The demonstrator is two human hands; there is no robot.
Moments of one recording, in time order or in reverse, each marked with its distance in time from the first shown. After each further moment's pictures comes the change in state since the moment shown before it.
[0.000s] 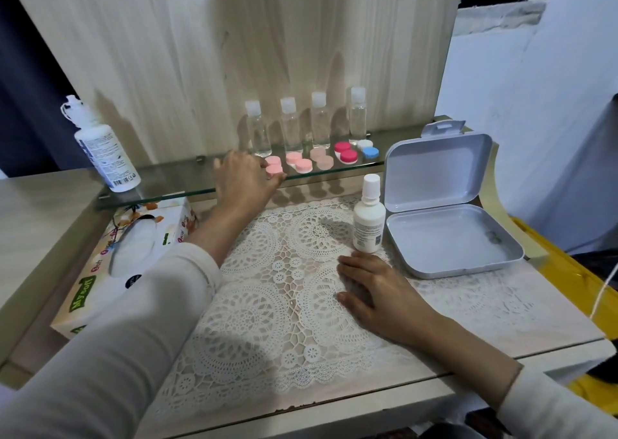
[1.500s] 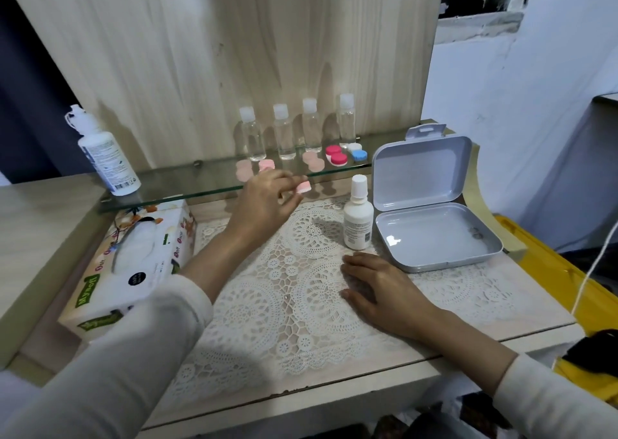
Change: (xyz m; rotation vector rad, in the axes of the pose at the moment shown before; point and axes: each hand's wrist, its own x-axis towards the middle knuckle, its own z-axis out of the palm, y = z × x) left_hand -0.043 0.018 -0.010 -0.414 0.071 0.481; right_hand -0.015 0.000 -0.015 0.005 0.007 0.049
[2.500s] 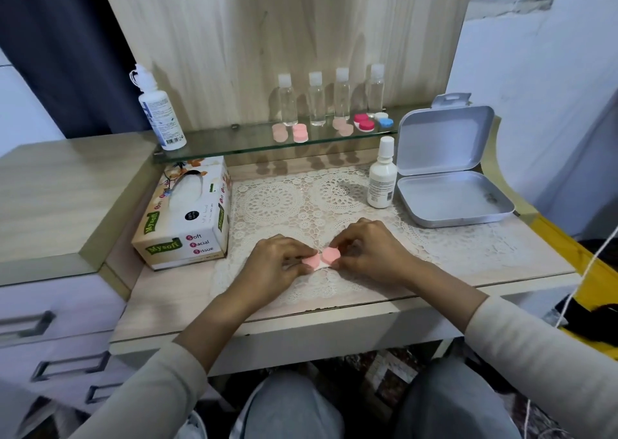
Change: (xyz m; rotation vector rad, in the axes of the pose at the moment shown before) left_hand -0.151 0.030 -0.029 -0.209 -0.274 -0.253; right_hand 0.004 -0.060 0.005 0.168 -0.071 0.003
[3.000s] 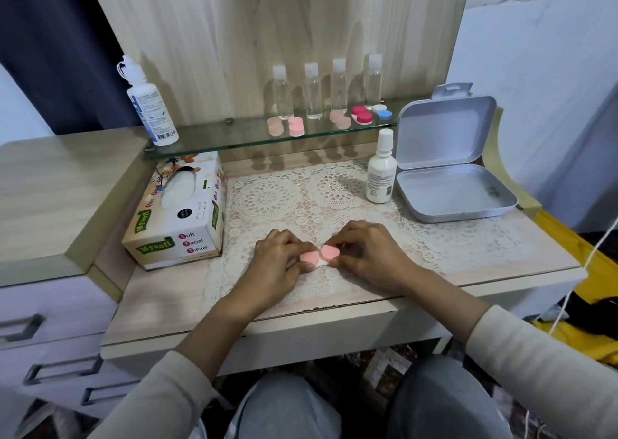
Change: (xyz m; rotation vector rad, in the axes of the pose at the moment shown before) left_hand 0.002 0.000 0.010 0.095 -0.069 -0.107; right_hand -0.006 0.006 0.014 0.037 0.083 -0.061
